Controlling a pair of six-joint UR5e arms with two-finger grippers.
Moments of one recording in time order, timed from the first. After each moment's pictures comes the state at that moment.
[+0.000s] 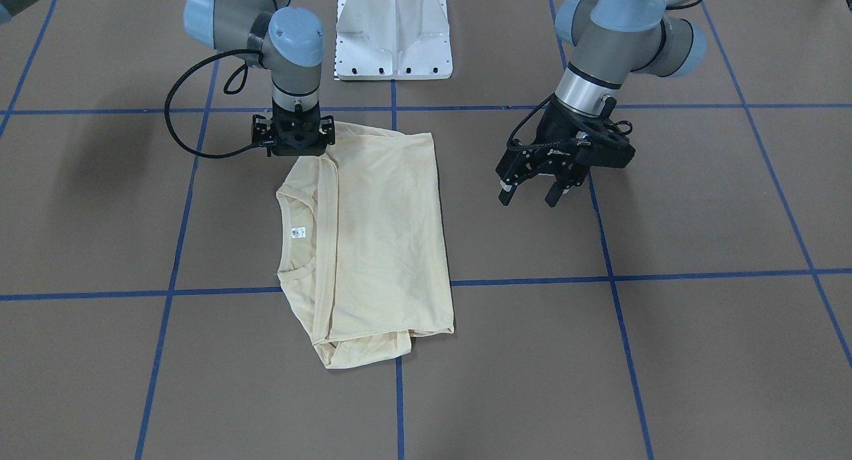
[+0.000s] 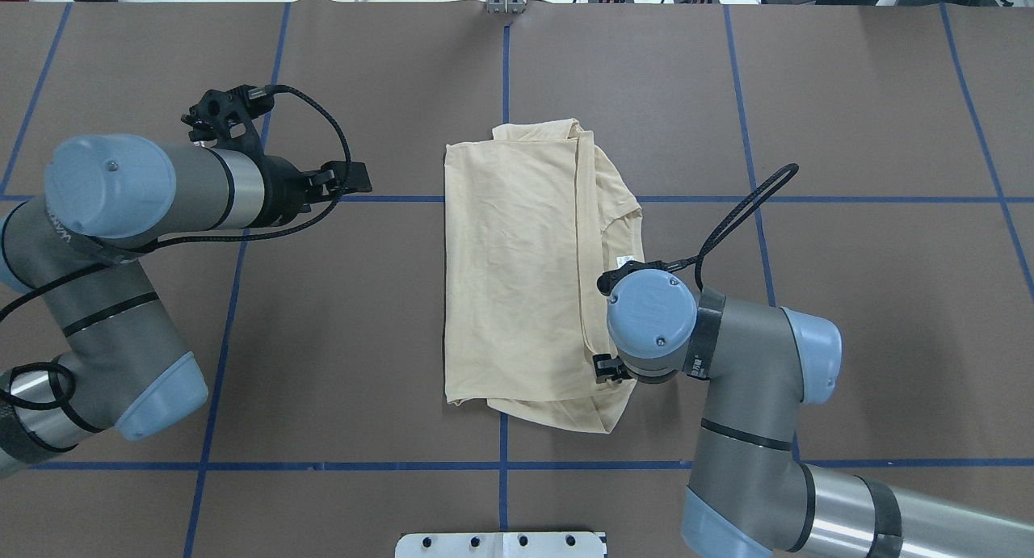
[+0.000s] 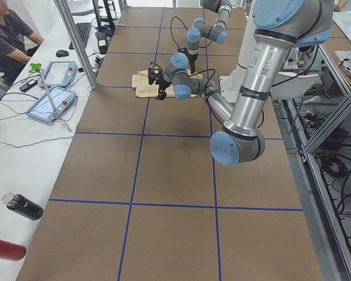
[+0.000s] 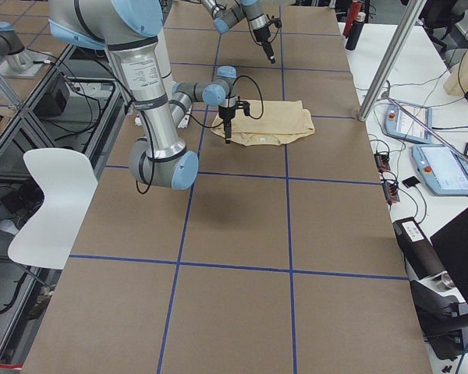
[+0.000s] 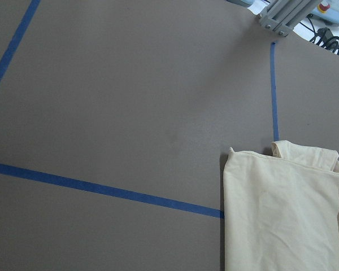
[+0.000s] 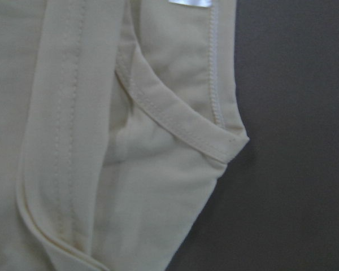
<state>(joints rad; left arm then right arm) -0.66 -1.93 -1.84 -2.10 -1.71 -1.43 0.37 -1.12 1.84 -1.78 1.75 1.10</state>
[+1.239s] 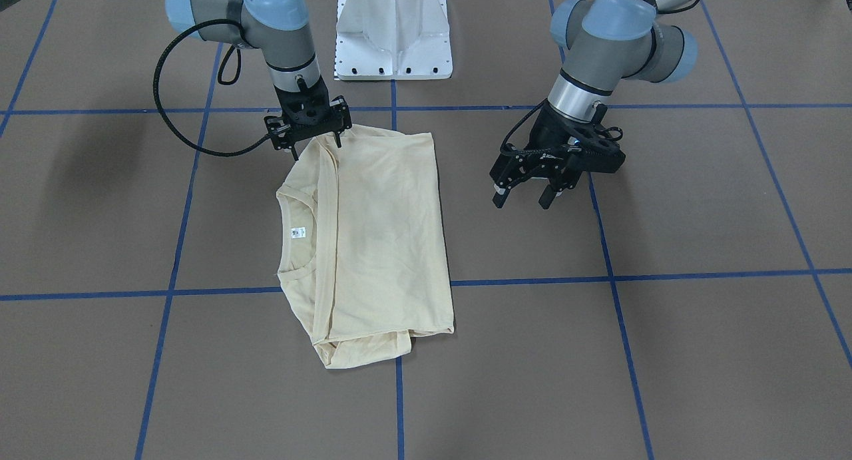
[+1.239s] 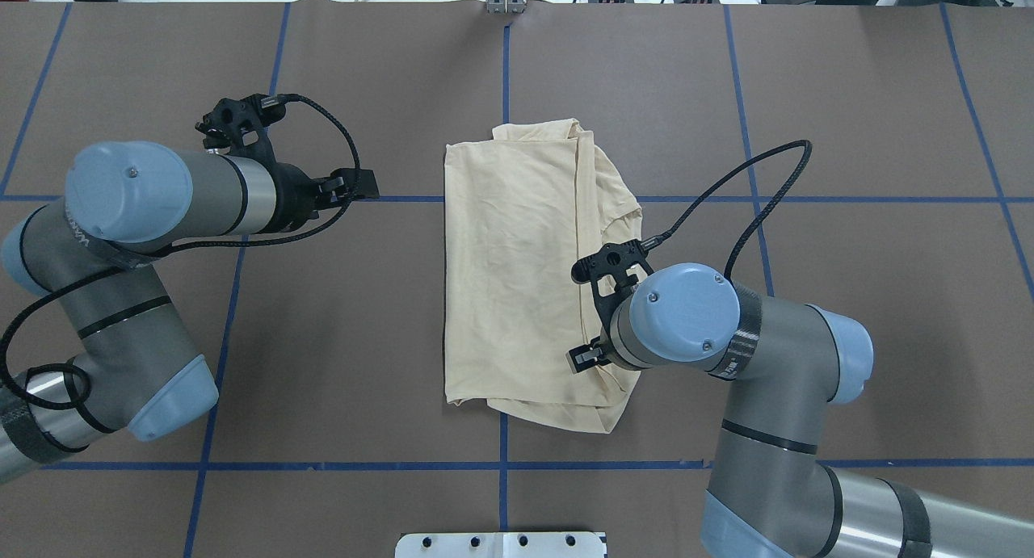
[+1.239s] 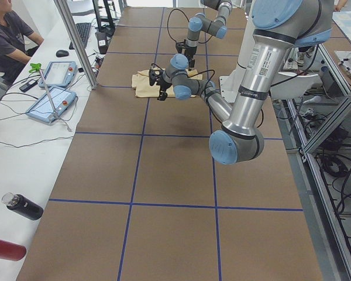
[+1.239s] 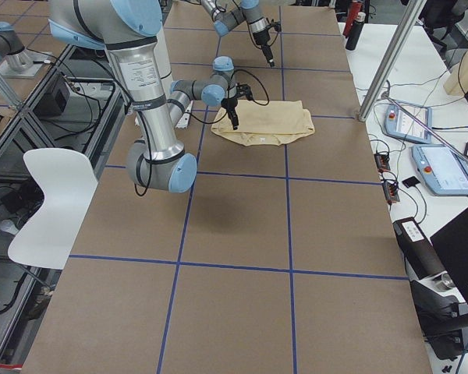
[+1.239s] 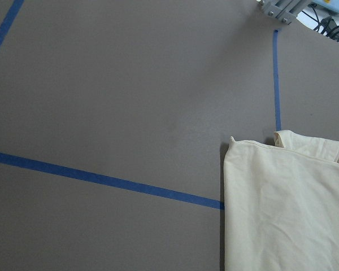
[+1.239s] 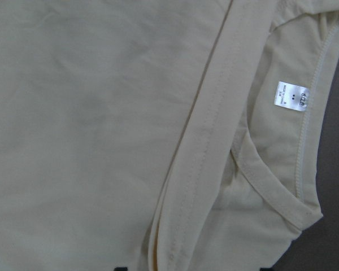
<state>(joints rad) -0.65 -1.94 -1.82 -2.11 -1.71 -1.43 0.38 -1.14 1.90 -1.54 1.71 0.93</state>
